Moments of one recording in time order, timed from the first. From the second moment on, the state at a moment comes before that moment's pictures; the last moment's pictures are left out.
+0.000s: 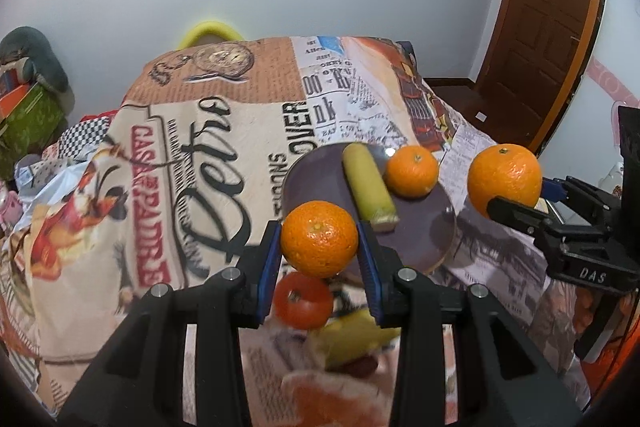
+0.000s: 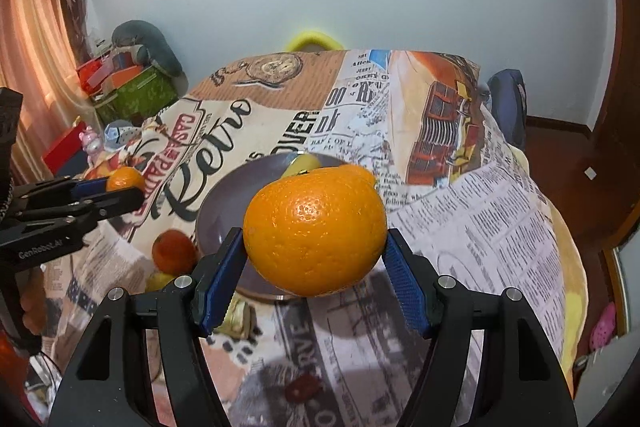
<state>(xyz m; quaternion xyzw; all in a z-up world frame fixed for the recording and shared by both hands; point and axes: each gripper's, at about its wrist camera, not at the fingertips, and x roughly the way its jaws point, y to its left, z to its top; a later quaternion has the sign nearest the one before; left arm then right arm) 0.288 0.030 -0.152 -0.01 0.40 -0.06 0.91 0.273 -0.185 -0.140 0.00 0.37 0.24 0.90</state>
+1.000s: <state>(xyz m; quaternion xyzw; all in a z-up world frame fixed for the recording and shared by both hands) 0.370 0.016 -0.207 0.00 0.46 -0.07 0.88 0.309 -0.171 -0.182 -0.01 0.40 0.25 0.88</state>
